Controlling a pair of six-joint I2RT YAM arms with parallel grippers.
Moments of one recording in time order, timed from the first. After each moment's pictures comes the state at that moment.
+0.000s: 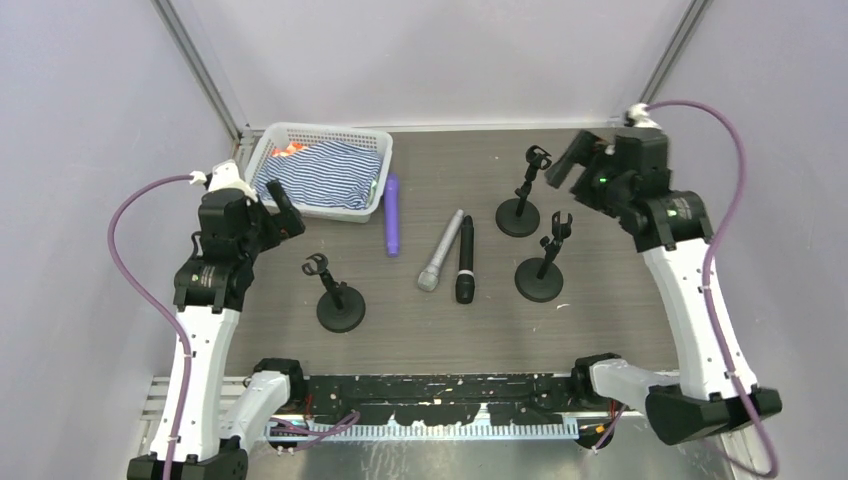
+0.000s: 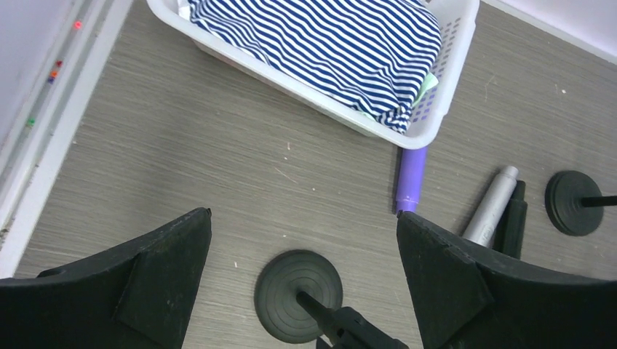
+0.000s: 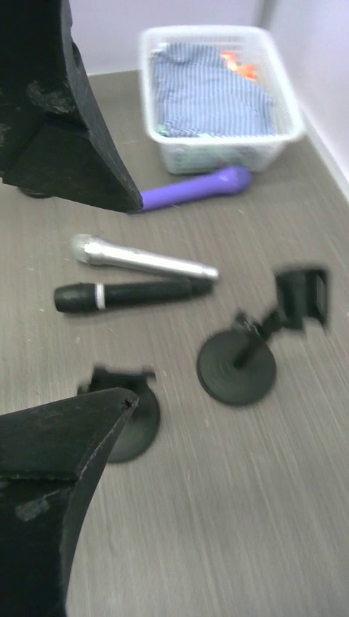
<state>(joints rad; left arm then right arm) -0.06 0.84 1.12 -0.76 -0.16 -0.38 0.10 1.12 1.46 -0.90 0.04 0.58</state>
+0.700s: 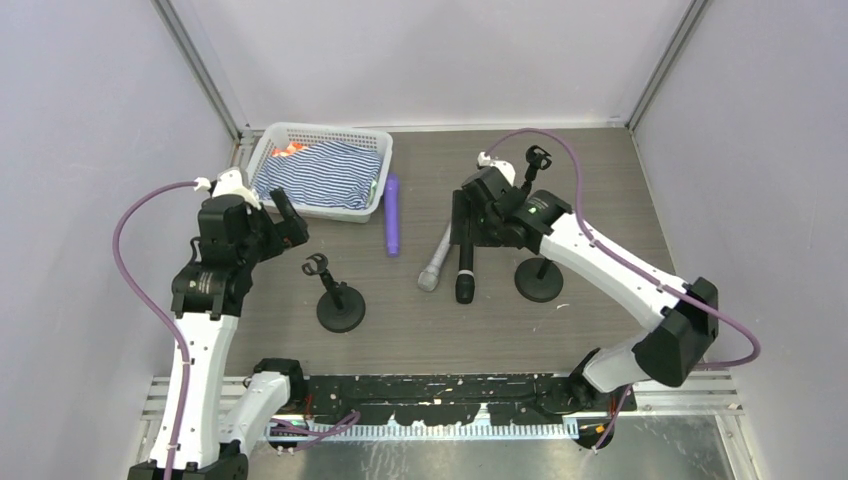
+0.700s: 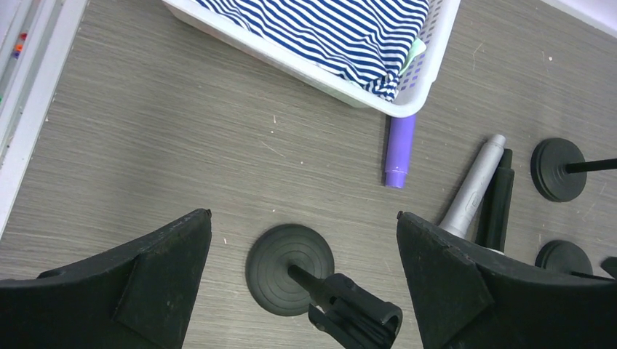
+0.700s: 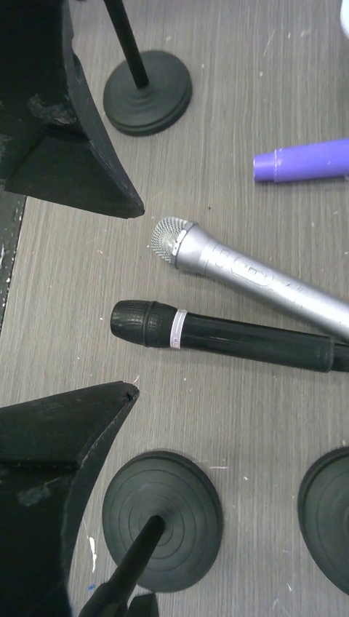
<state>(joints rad) -0.06 0.82 1.12 -0.84 -0.08 -0.39 0.75 1.42 1.37 -0.85 0.28 0.67</state>
